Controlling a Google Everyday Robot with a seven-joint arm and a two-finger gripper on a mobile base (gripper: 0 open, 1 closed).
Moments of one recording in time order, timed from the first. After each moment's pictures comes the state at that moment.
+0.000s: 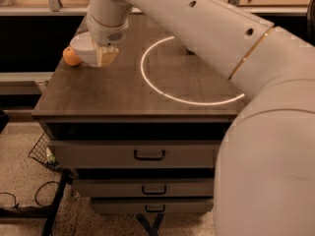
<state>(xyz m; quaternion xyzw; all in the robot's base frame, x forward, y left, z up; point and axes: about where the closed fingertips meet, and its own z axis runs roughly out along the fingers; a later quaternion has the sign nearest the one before) 0.641 0.140 0.904 -0.85 0.47 -0.03 0.22</state>
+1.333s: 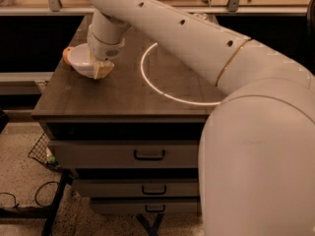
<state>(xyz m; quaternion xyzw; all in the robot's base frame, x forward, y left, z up) 0.658 0.167 0.847 -0.85 0.48 0.02 0.23</state>
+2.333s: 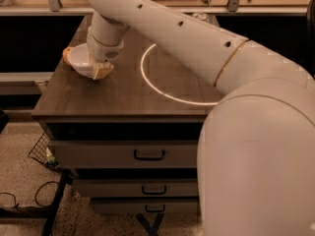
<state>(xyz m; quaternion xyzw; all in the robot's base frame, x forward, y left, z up) 0.657 0.169 0.843 -0.85 0.48 0.02 0.23</state>
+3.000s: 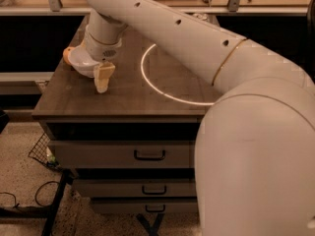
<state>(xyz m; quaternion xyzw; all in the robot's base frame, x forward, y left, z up) 0.657 0.171 0.845 -0.85 0.48 0.02 0.22</state>
